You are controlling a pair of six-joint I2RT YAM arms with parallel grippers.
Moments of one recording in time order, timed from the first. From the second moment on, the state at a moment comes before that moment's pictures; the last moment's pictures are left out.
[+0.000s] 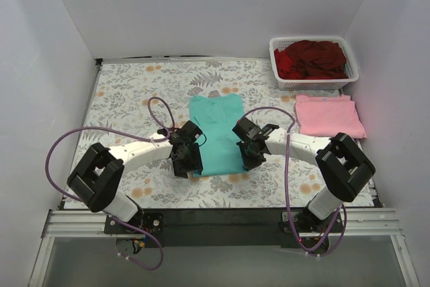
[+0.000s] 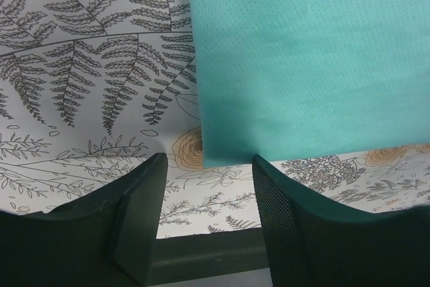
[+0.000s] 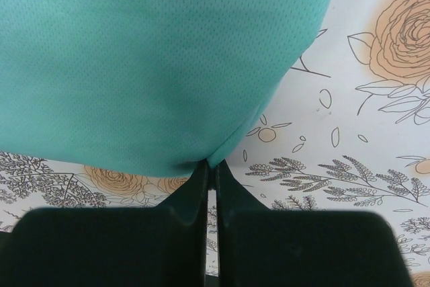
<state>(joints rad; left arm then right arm) -0.72 1.50 0.84 -0.67 0.03 -0.91 0.81 1.60 0.92 -0.62 0.03 0.51</state>
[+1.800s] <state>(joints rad) -1.25 1.19 0.85 -1.07 0.11 -1.24 1.07 1.12 0.77 -0.92 -0.31 0.61</state>
